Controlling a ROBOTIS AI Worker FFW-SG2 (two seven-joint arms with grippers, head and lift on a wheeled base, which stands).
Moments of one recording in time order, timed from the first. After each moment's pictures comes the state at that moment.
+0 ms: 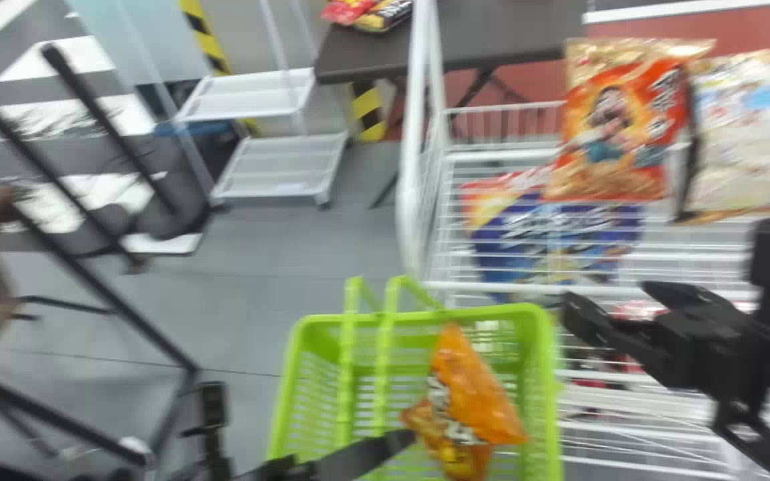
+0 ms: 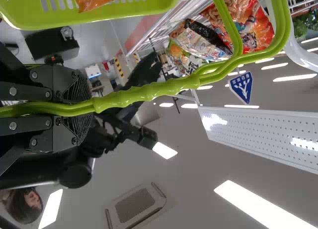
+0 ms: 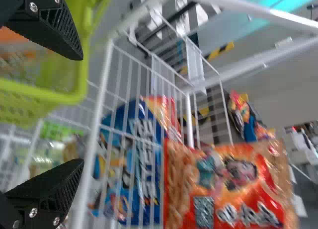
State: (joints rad) left arm 0.52 0.05 0.41 -1.92 0.49 1.08 -1.53; right arm 0.31 -0.06 0.13 -2.22 -0.20 0.87 0.17
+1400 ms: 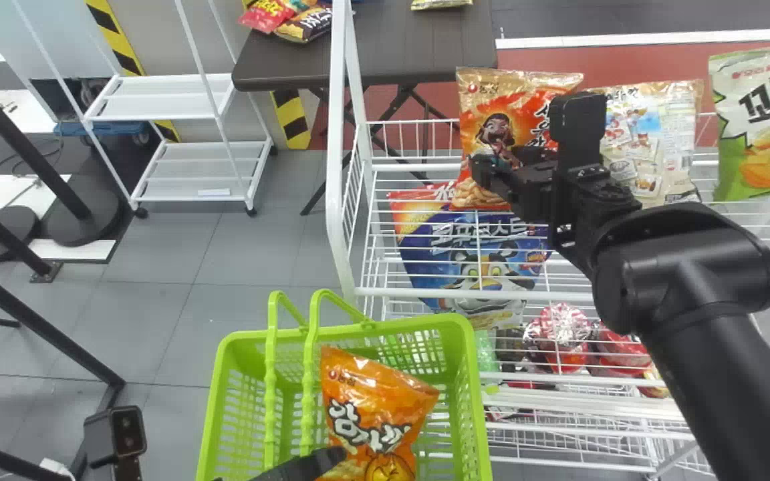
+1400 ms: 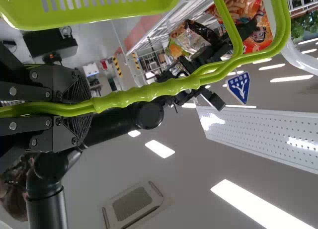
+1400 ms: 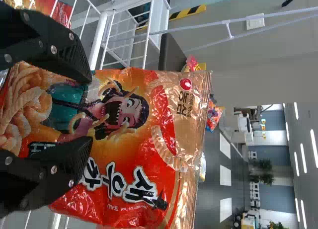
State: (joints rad) left arm 0.54 0.06 0.43 -1.91 0.50 1.07 -1.54; right arm -0.32 0.00 0.25 -1.33 -0.12 0.41 0.11
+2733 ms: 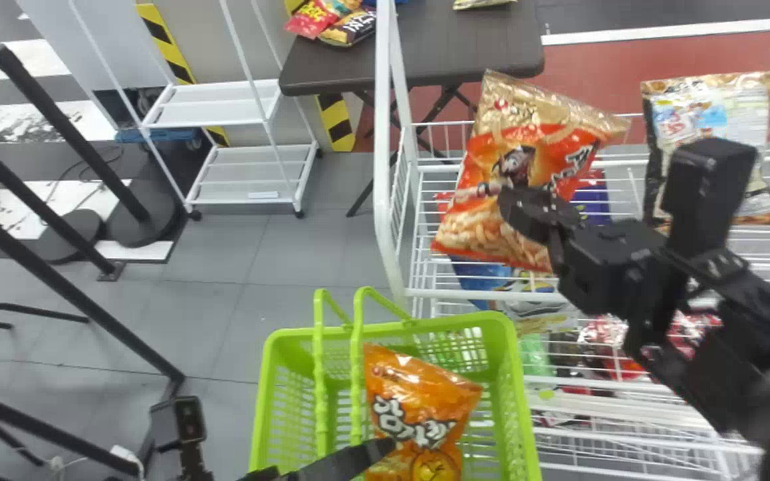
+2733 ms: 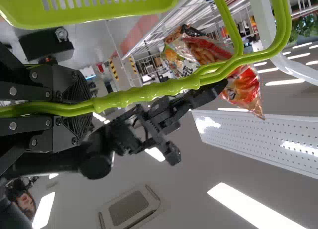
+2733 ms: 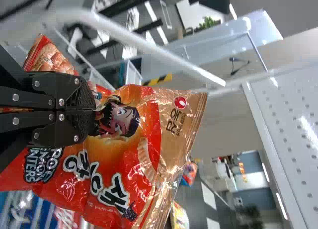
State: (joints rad) left arm 0.52 0.06 0.44 -1.89 0.50 1.07 -1.53; right arm 0.25 -0.05 0.26 -2.19 -0.26 0.63 0.26
